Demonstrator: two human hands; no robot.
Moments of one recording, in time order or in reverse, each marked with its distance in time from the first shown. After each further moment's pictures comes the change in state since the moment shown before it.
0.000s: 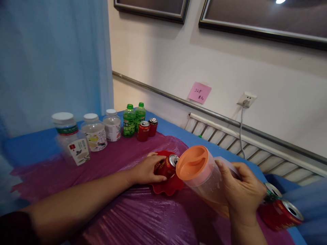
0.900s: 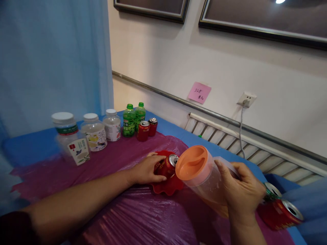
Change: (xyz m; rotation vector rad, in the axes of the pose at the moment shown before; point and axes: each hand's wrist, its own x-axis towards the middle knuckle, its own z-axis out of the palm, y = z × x) left_hand 0.000 -0.002 0.002 0.009 0.012 -0.007; right_hand -0.001 -0.001 0.000 0.023 0.011 0.005
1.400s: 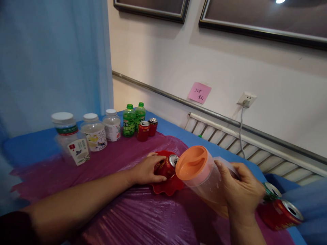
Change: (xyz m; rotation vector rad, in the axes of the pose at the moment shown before) left_hand 0.000 0.003 -0.001 -0.008 -0.009 0.016; right_hand 0.000 -0.001 0.001 -0.013 0.011 -0.013
